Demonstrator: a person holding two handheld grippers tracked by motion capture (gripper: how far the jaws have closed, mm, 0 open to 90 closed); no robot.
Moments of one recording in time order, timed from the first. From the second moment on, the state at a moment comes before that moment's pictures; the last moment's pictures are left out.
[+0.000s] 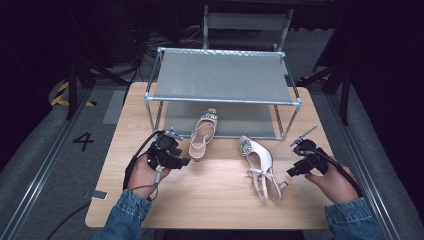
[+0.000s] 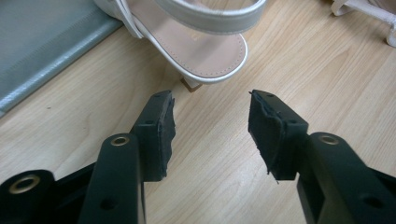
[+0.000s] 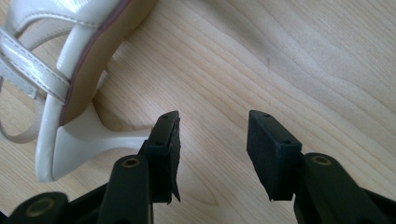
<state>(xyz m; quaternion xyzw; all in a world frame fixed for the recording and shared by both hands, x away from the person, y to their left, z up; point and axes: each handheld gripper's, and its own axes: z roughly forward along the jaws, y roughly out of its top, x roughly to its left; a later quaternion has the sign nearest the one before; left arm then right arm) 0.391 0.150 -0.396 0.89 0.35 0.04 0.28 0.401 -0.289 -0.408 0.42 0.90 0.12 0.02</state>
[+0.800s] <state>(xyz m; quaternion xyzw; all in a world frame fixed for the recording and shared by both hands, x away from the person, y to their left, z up) 0.421 0.124 -0.448 0.90 0.33 0.03 0.29 0.397 -0.296 -0.413 0.43 0.89 0.12 0.01</state>
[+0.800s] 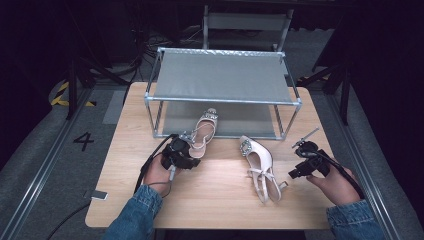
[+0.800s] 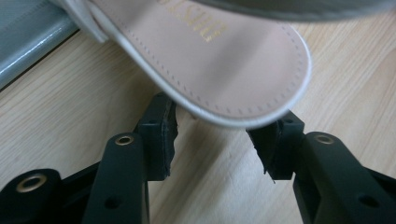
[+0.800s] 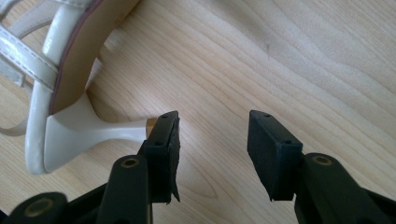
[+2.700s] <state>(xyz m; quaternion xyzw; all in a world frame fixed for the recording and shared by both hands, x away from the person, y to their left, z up) 0.510 0.062 -0.436 0.83 0.42 0.07 0.35 0.393 -0.307 -0.417 0.44 0.89 0.12 0.01</state>
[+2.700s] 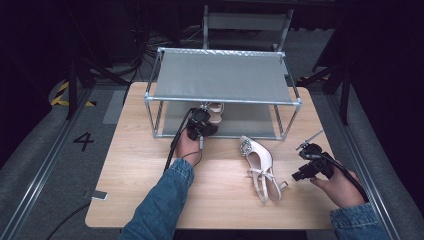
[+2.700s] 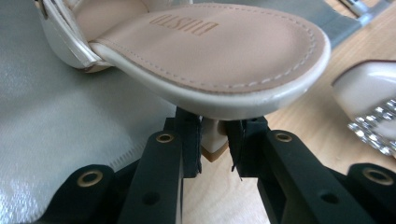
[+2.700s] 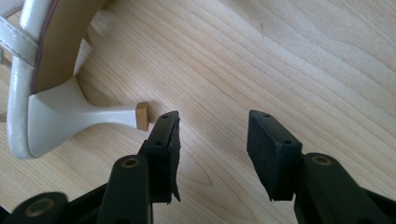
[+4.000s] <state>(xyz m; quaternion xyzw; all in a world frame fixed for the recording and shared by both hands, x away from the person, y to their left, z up) 0.481 0.075 -0.417 0.84 0.43 0.08 0.33 0.386 -0.301 -0.406 0.43 0.89 0.13 0.02</state>
